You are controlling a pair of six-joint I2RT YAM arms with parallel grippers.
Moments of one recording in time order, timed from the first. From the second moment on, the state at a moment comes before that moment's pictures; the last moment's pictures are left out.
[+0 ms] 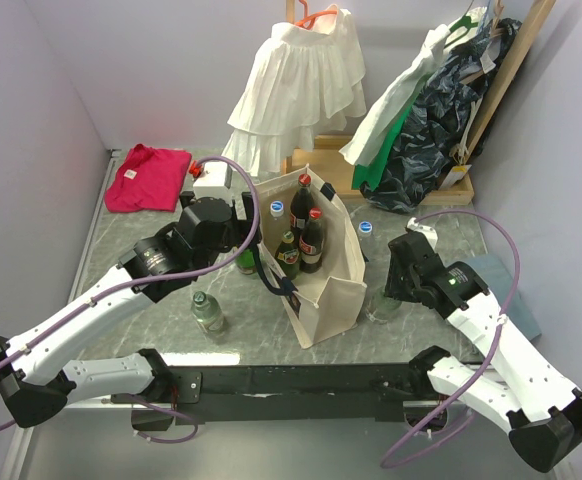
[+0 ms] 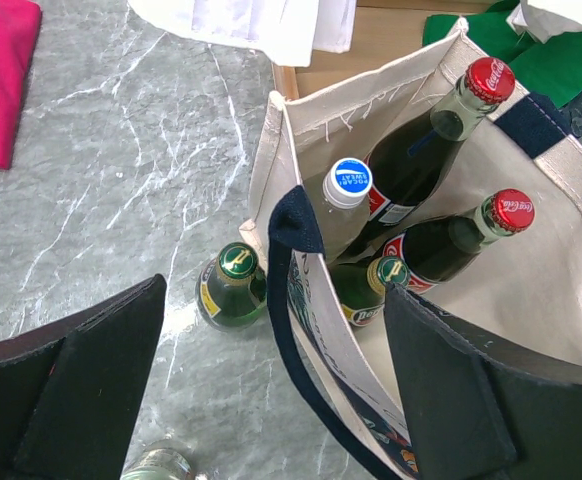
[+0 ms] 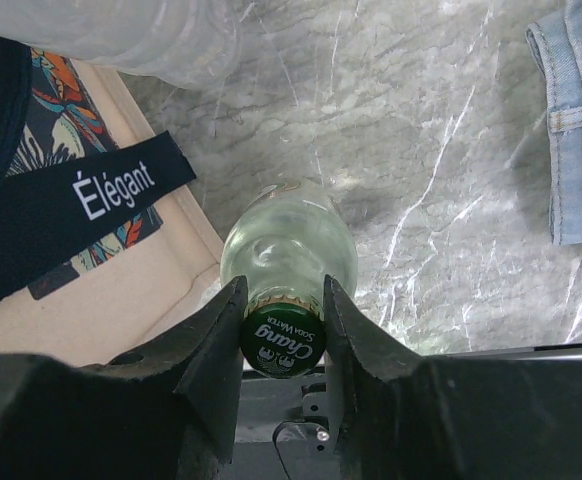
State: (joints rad) left arm -0.87 1.09 1.22 -0.56 -0.60 -0.48; right arm 0.52 0.86 0.88 -1.05 0.29 0.61
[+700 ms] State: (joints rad) left arm -0.87 1.09 1.21 -0.56 -0.60 -0.49; right arm 0.52 0.87 0.90 -1.08 0.29 0.61
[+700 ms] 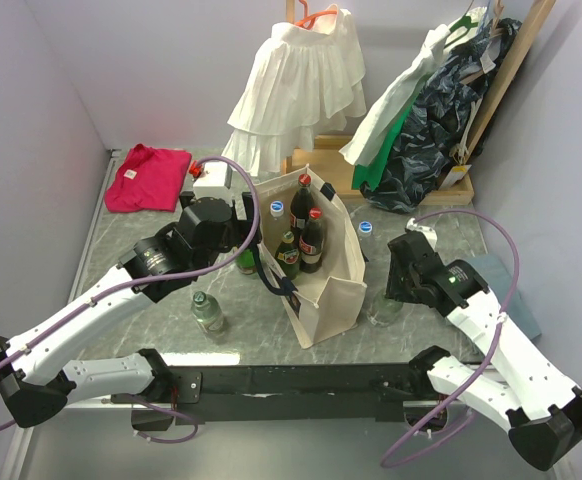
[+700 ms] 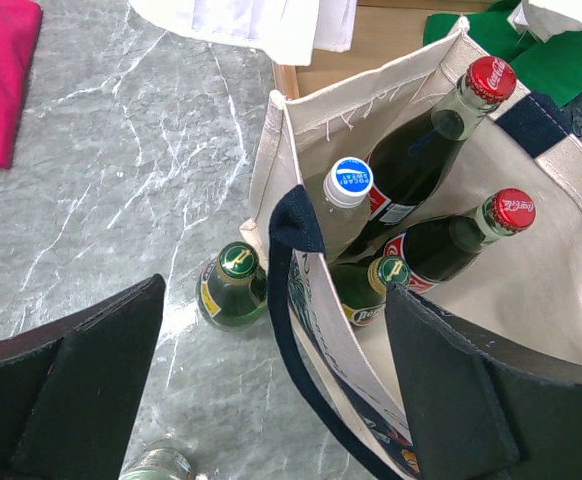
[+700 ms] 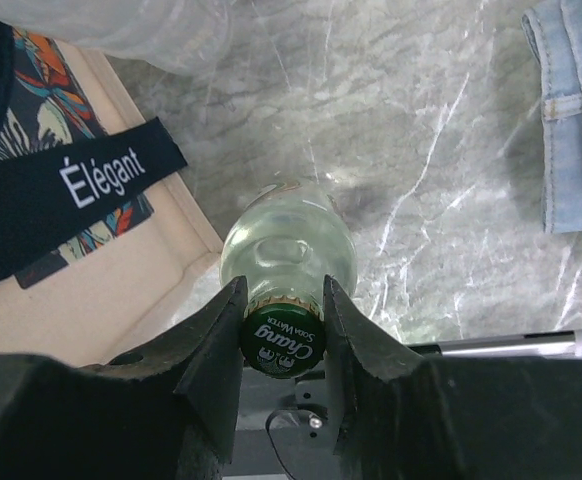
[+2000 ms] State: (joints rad) left arm -0.85 1.16 1.25 -0.68 -0.42 -0.45; right arm 0.52 0.92 1.32 -1.30 0.37 0.53
